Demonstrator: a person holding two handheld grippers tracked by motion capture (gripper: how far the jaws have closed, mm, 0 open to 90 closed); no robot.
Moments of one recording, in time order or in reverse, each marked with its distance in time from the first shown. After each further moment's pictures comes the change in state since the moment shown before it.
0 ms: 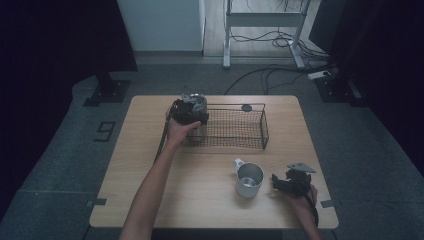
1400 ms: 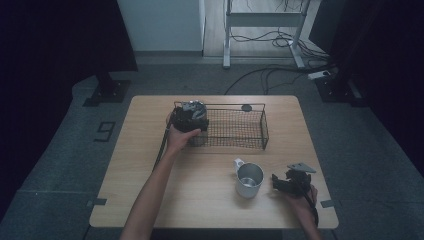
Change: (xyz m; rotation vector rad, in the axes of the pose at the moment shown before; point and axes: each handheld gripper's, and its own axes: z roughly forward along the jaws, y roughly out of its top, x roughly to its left) left arm -0.006 -0.024 -0.001 -0.041 0.002 -0.019; right arm 0.000 0.000 0.000 0.000 -0.001 -0.001
